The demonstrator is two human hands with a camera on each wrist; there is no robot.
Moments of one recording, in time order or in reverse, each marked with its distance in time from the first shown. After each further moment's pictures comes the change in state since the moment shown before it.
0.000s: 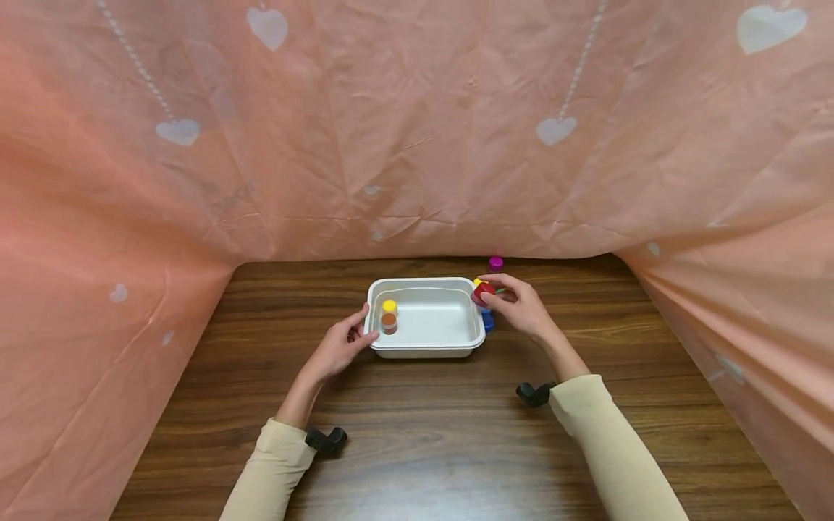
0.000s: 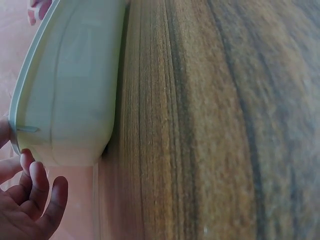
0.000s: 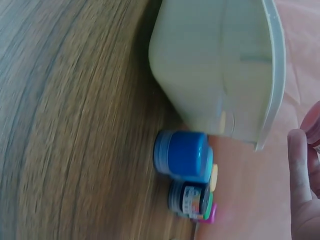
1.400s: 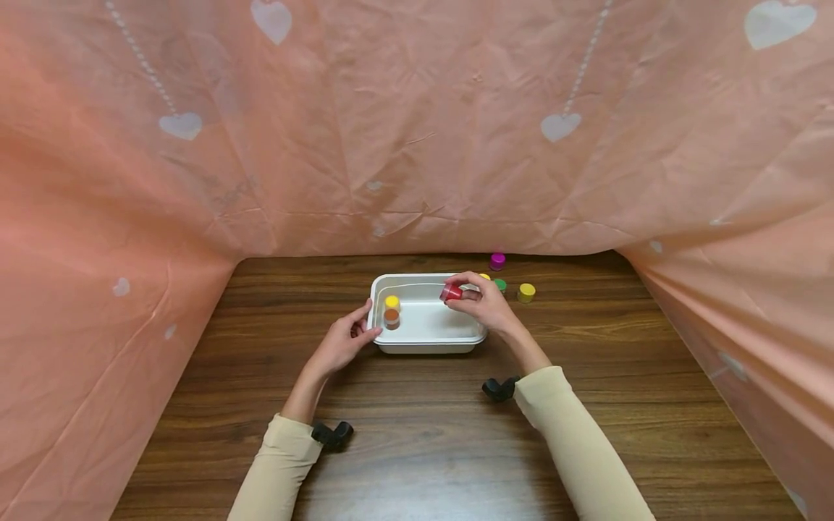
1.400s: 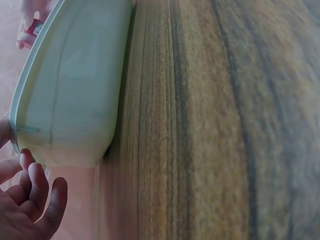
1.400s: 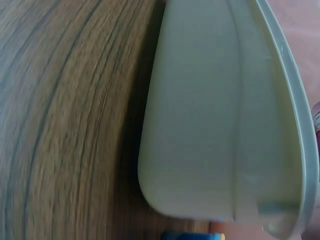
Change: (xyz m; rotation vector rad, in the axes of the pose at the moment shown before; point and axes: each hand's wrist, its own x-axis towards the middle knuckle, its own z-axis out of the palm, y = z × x) left_hand 0.001 -0.002 0.003 -0.027 0.018 -0.004; right_hand 0.020 -0.011 0.056 0.285 -0.106 -0.043
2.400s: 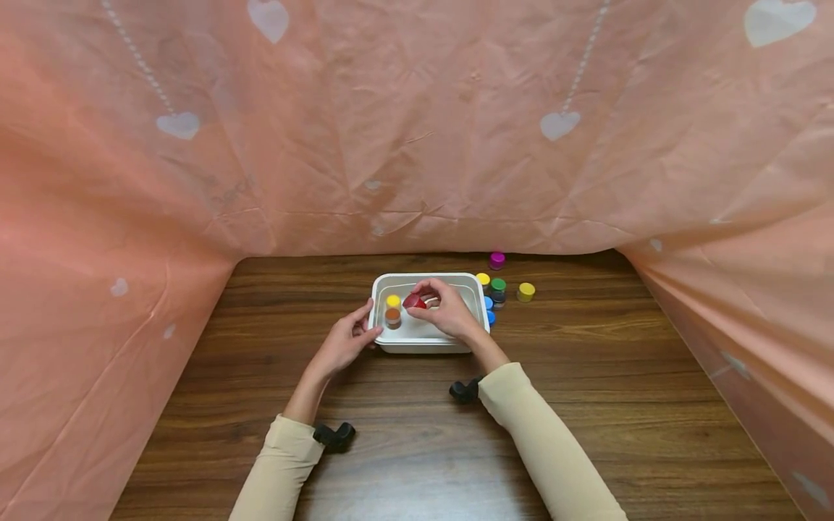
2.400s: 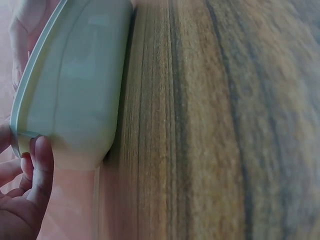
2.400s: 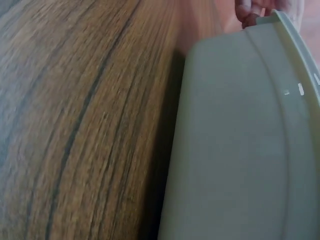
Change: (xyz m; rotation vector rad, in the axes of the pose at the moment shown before) left_hand 0.002 0.005 0.010 -0.174 -0.019 -0.044; right_hand 0.023 0.007 0.056 -0.214 -0.015 0.005
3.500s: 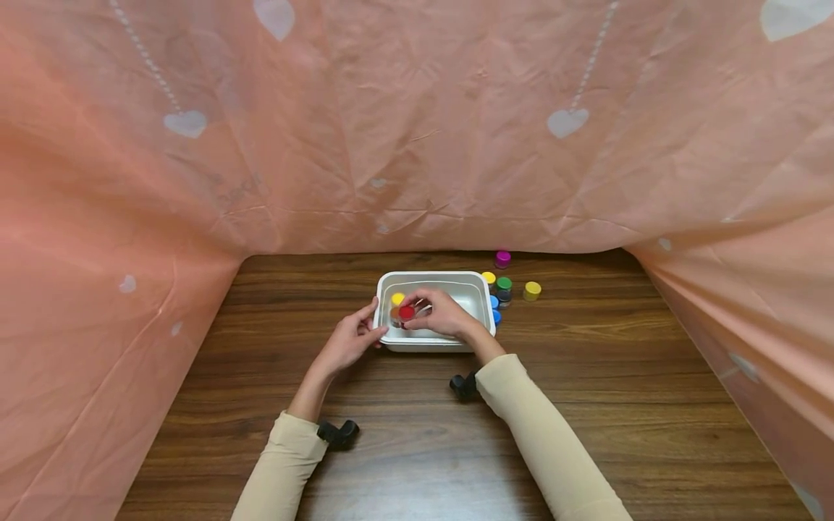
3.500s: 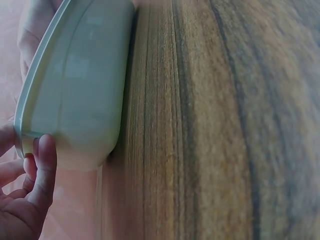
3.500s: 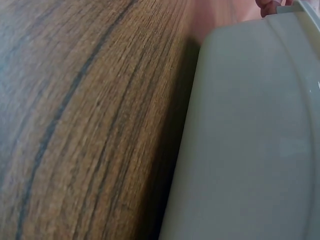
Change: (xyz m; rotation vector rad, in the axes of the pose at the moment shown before) left_hand -0.016 0.039 -0.005 -0.022 -0.038 0.016; right_hand 0.013 0.005 0.012 -0.086 -0.252 0.004
